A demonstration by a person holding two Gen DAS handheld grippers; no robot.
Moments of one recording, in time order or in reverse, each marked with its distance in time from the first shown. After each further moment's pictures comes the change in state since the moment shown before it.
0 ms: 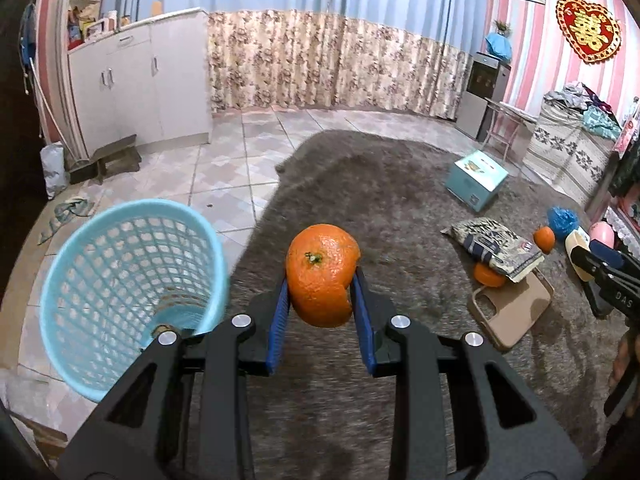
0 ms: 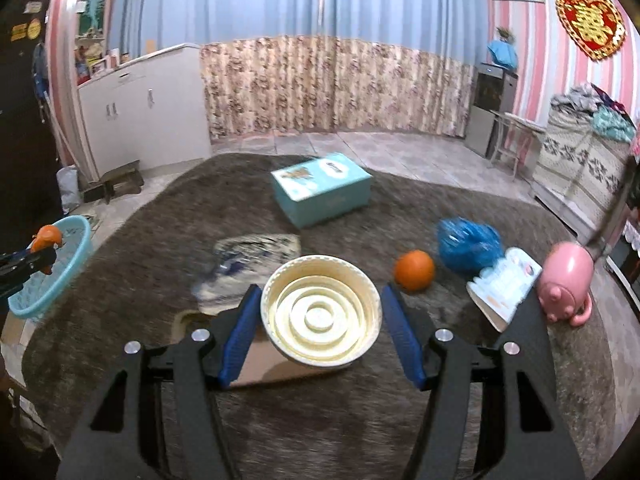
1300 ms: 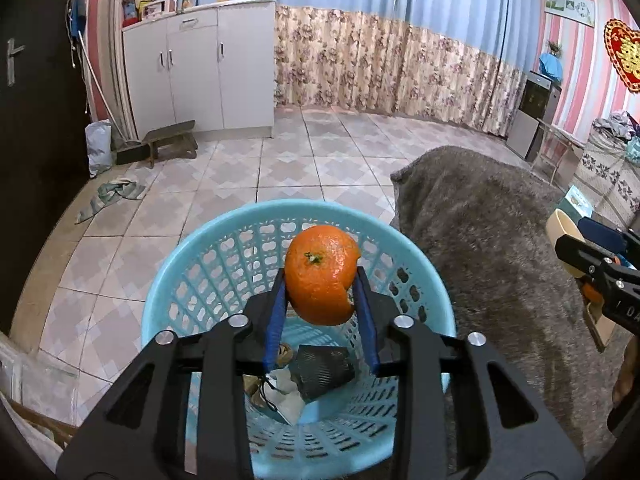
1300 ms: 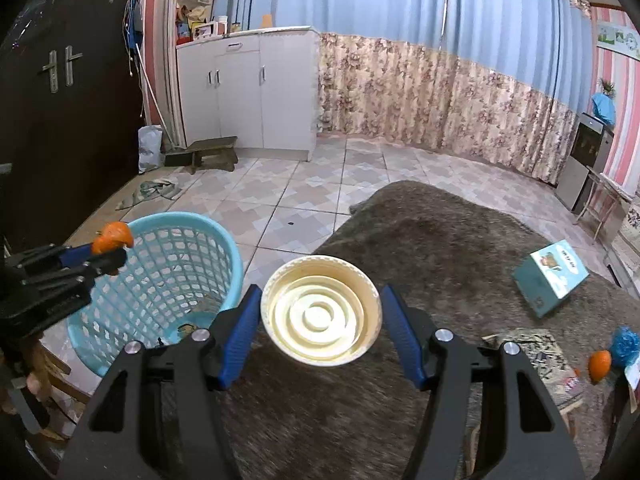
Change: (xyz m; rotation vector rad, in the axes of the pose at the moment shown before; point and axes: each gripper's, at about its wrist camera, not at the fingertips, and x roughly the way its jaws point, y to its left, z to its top) left arm 0.021 0.167 0.007 -0.092 0.003 0.126; right arm 0.047 0.247 0.048 -0.224 0.006 0.251
